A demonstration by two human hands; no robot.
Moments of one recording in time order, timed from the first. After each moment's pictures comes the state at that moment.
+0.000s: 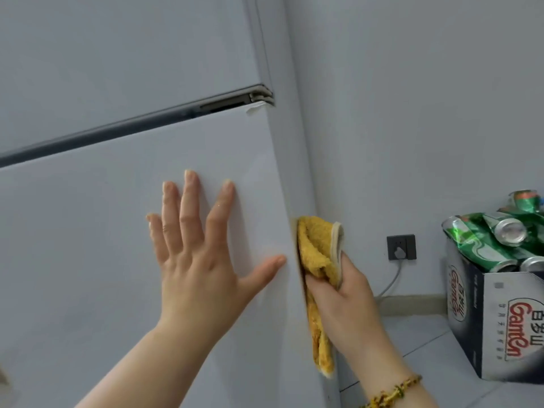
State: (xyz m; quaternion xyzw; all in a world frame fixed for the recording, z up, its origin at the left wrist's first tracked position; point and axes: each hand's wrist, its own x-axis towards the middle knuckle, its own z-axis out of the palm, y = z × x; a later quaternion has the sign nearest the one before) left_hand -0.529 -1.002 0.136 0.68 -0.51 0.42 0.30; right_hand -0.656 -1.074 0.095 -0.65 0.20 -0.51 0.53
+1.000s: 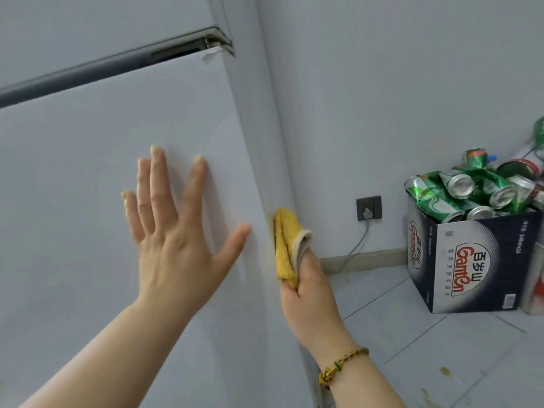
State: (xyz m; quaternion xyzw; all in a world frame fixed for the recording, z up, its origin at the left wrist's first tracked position) left_hand -0.533 -0.994 0.123 0.67 -0.54 0.39 0.32; right_hand -0.643 -1.065 0.043 -0.73 0.20 -0.51 0.41
